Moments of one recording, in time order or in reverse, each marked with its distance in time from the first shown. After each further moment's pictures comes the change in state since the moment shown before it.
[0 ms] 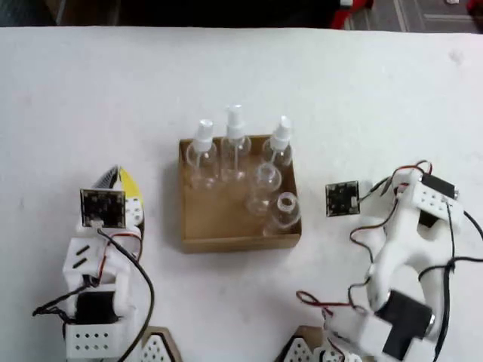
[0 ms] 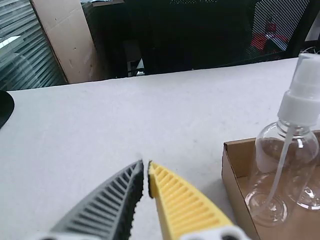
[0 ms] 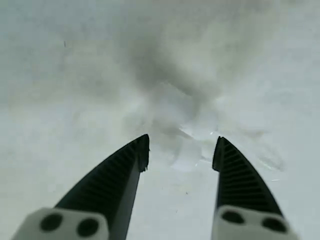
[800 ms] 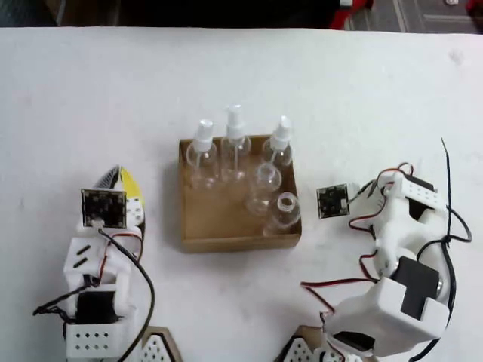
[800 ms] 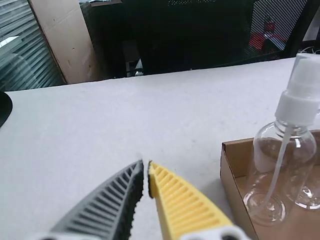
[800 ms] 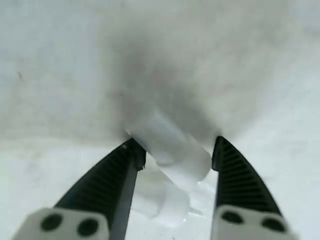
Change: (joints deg) left arm 0.3 0.0 0.0 0.0 0.0; right arm -2.8 16.6 -0.6 -13.0 0.0
